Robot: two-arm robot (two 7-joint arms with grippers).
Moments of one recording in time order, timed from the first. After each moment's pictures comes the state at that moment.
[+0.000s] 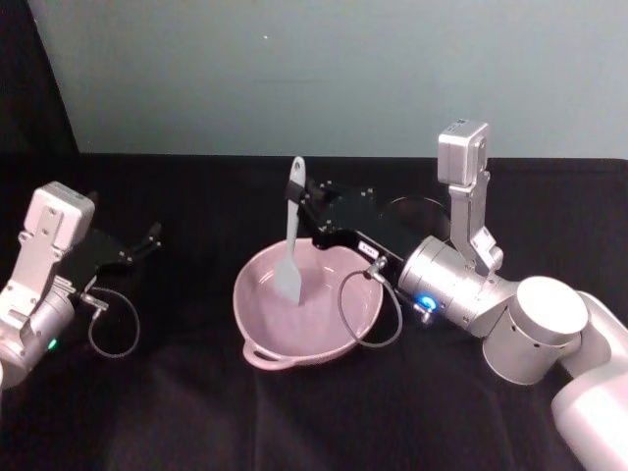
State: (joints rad) left arm -0.20 0.60 0.45 -1.41 -0.25 -0.12 0.03; right arm 0.38 0.25 -0.50 -1.32 0.50 -0.08 0.51
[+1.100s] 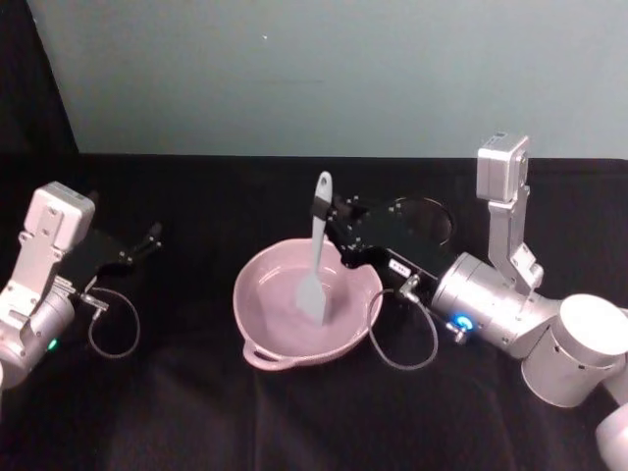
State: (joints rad) left arm -0.20 0.60 0.45 -1.41 -0.25 -0.12 0.03; right arm 0.29 0.34 -0.45 -1.45 0.51 -0.04 0.53
